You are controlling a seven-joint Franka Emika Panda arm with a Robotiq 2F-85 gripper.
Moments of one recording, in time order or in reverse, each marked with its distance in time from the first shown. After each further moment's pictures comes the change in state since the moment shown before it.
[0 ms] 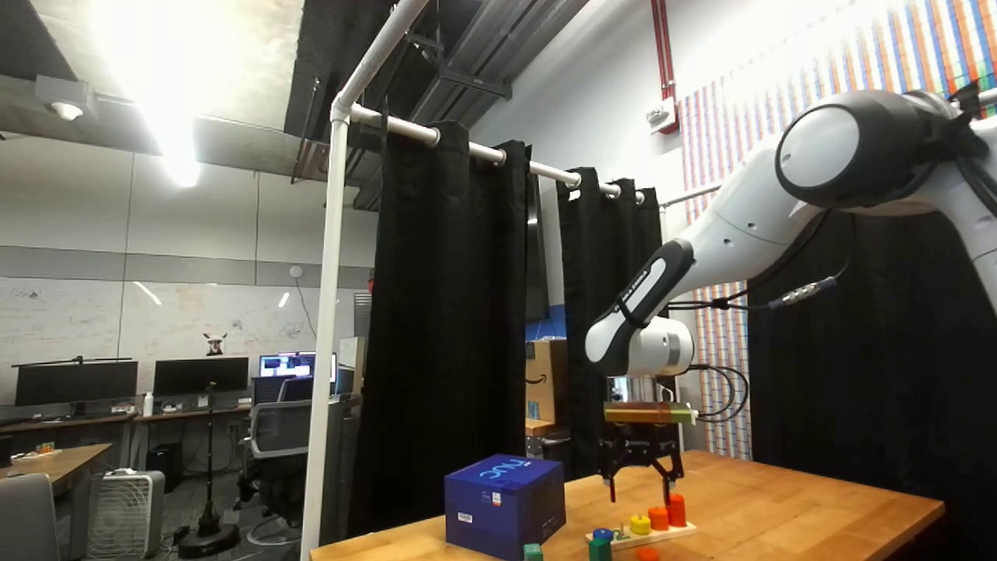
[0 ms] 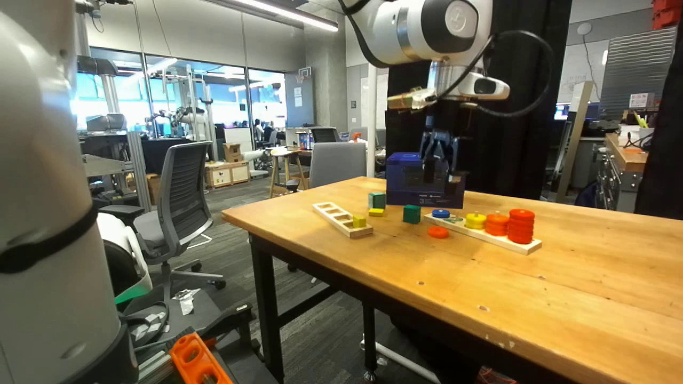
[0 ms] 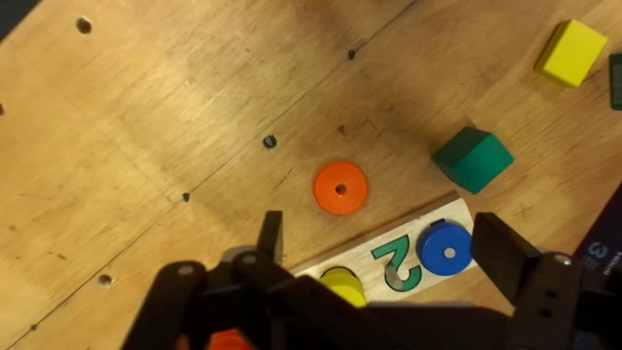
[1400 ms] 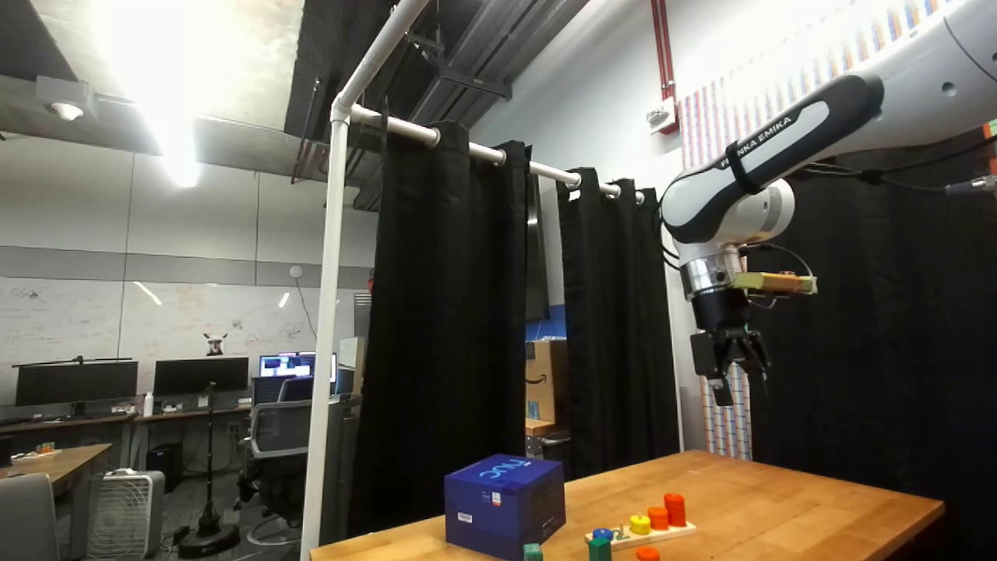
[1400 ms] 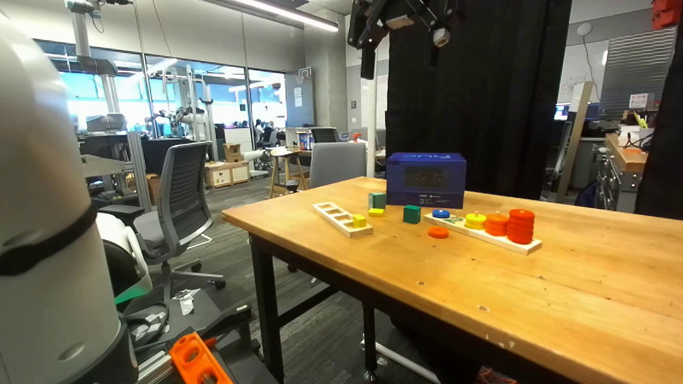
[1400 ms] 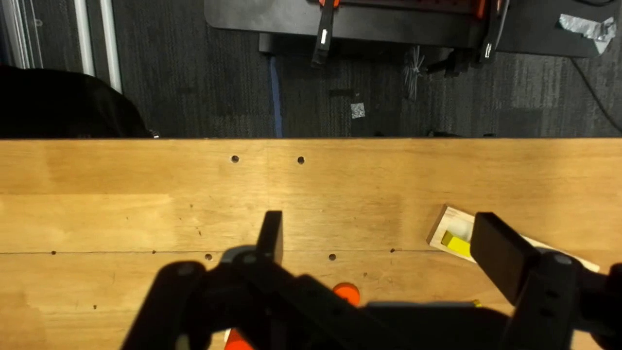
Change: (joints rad) arm -0.020 -0.649 -0.044 -0.191 -0.176 -0.517 -0.669
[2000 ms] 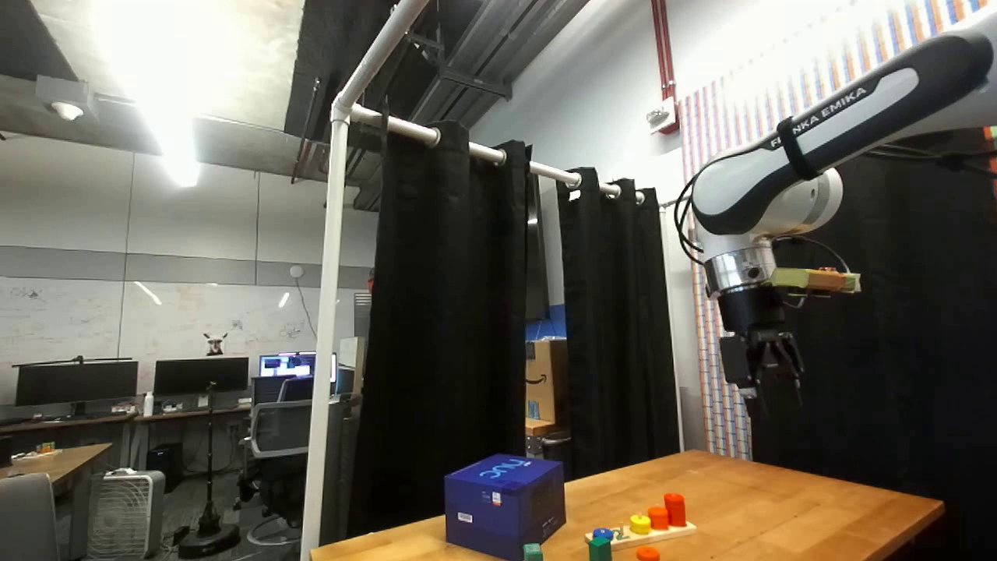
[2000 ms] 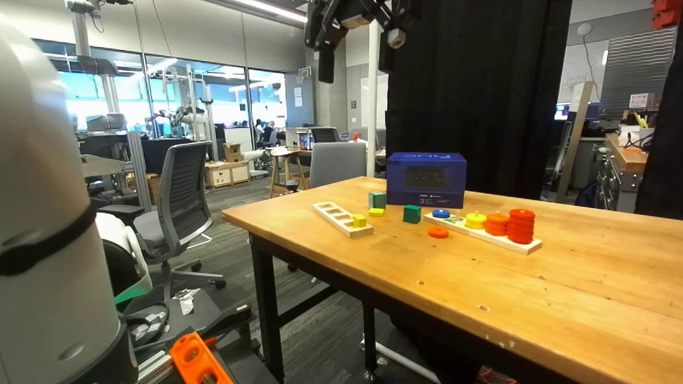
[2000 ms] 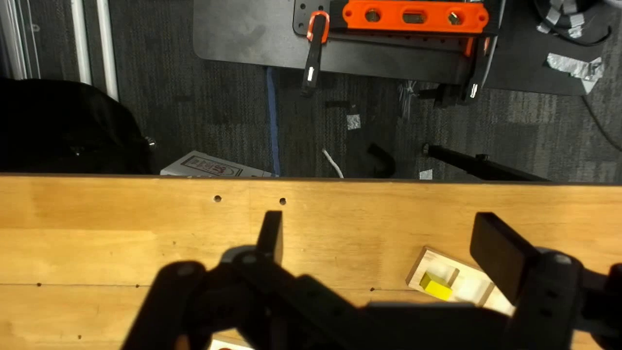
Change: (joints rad) arm 0.000 -0.208 0.029 -0.168 -0.002 -0.024 0.015
